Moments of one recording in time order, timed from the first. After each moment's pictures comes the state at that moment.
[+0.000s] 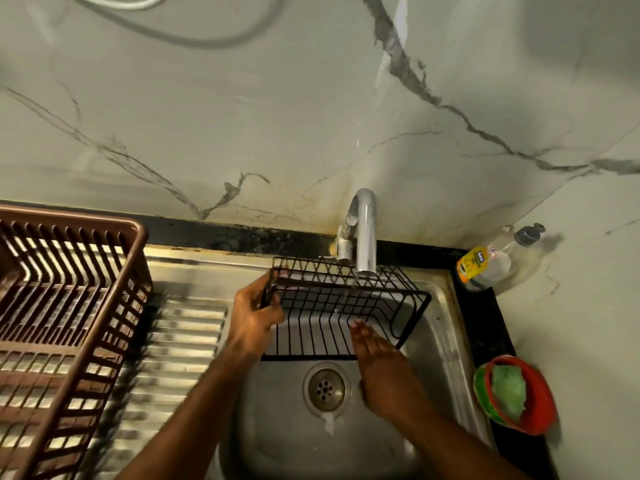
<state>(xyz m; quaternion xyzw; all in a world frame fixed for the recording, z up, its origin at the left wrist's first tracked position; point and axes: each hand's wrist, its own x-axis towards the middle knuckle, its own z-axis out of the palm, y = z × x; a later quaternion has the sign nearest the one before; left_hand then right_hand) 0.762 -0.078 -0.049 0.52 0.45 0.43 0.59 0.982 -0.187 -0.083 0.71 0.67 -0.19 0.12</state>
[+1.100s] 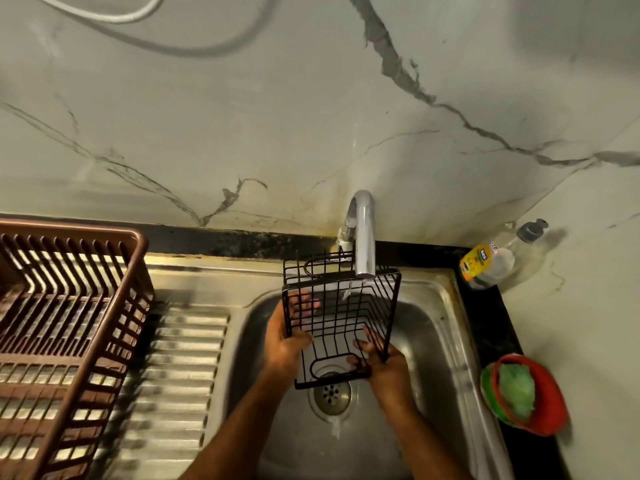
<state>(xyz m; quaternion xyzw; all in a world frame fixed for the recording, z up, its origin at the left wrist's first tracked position) 0.796 -0.108 -0.093 0.49 0.48 0.40 0.61 0.966 -0.185 -0.126 0.74 0.16 -0.47 -0.46</state>
